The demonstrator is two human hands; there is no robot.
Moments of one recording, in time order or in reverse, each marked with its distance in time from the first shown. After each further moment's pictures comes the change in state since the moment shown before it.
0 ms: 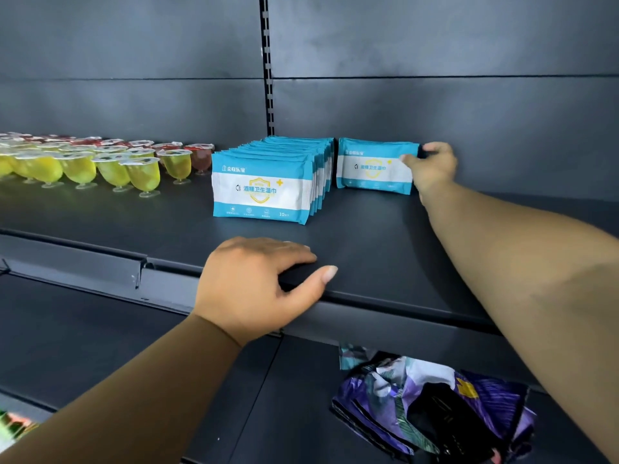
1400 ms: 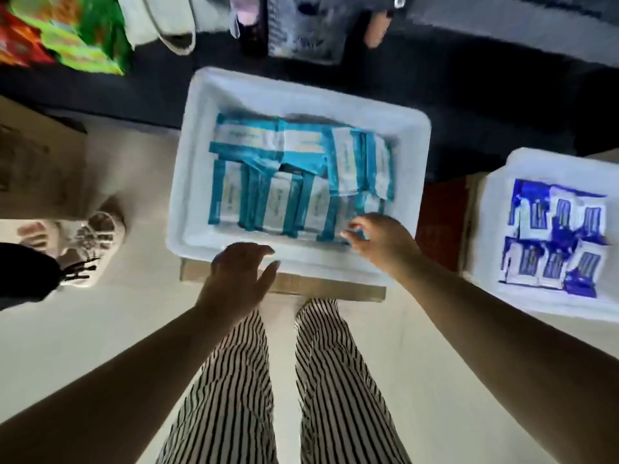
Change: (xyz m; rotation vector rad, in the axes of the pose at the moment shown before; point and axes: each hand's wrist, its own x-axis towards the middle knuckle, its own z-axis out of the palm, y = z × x) left_hand -0.621 0.229 0.134 -0.304 -1.082 -0.519; right_hand -0.593 0.455 -0.324 -0.952 -1.077 0.305
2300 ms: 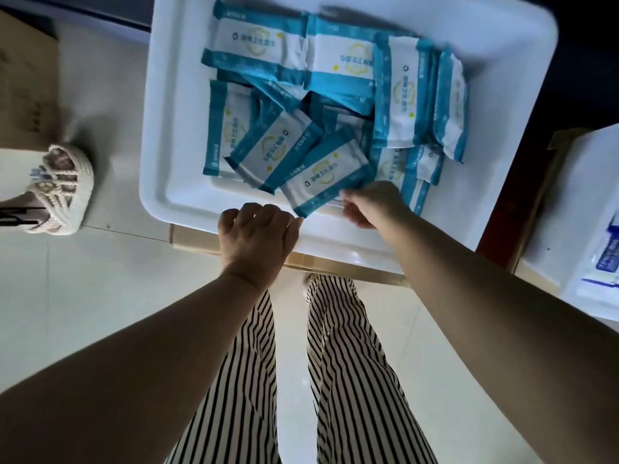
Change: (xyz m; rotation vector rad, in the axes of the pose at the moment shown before) left_hand 0.023 -0.034 0.092 0.390 0.258 -0.024; right_hand 0.067 -0.003 0.095 0.696 -0.278 0.711
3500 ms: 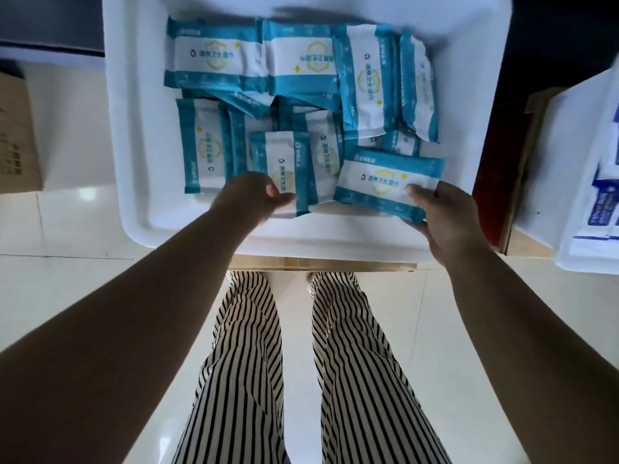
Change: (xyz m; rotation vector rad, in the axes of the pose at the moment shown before) left_hand 0.091 -0.004 -0.021 -0.389 -0.909 -0.295; right_hand -0.037 0.048 -0.063 0.519 0.329 -0.087
